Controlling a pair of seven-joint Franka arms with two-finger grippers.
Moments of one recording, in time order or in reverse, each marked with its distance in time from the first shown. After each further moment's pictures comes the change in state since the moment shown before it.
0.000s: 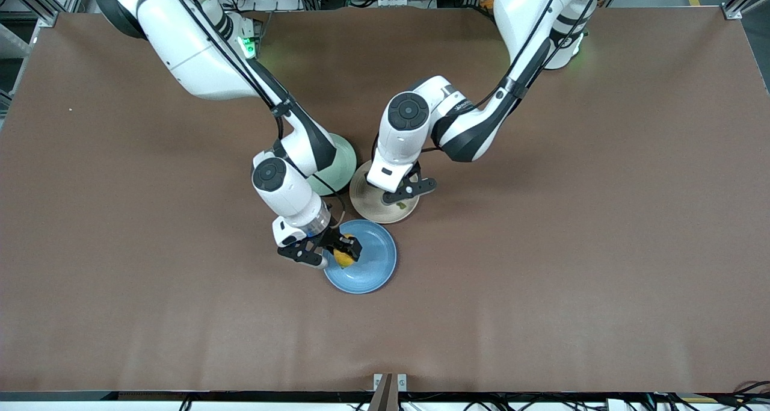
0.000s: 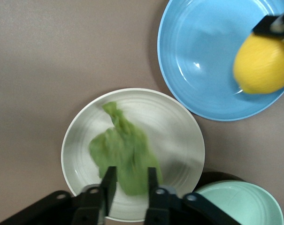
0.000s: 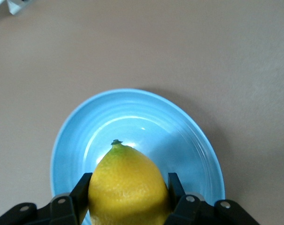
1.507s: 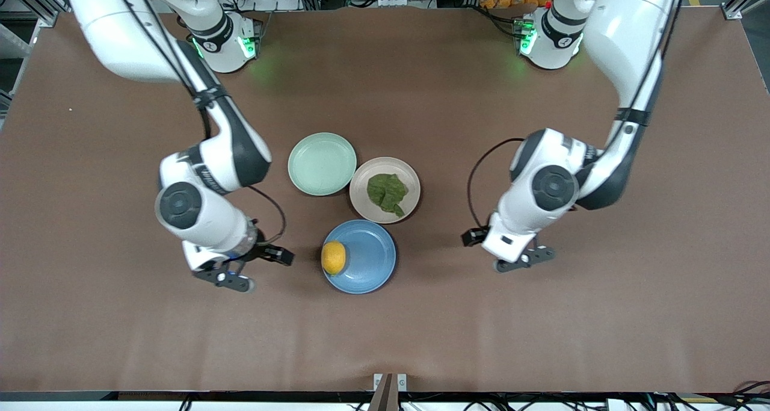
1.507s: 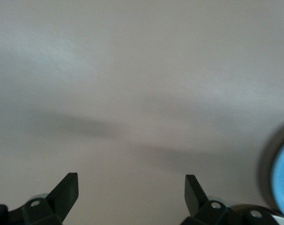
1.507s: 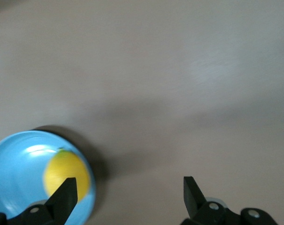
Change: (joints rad) left arm 0.391 -0.034 0.026 0.031 0.003 -0.122 0.526; right arm -0.228 -0.152 0.016 0.196 -0.063 -0.688 -0.248
